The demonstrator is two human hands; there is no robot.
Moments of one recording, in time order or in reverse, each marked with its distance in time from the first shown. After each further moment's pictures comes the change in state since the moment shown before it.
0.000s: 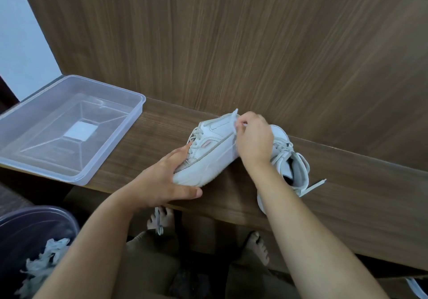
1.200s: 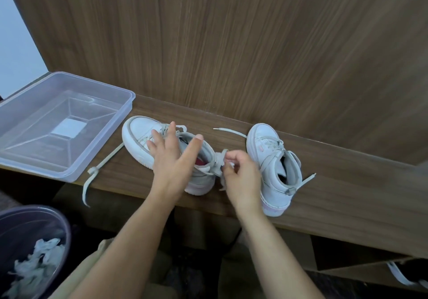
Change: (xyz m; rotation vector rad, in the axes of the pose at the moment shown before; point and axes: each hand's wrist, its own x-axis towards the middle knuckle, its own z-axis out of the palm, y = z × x) left_hand 0.012 0.054 0.048 -0.353 0.548 -0.150; right_hand -0.093 0.011 -0.022 0.328 -0.083 0.166
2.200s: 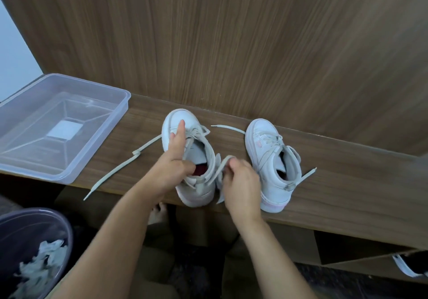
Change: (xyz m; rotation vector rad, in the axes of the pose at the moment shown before) left_hand 0.011 -0.008 -0.012 -0.039 -0.406 0.053; right_hand -0.007 0.019 0.001 -0.291 -0.047 -0.113
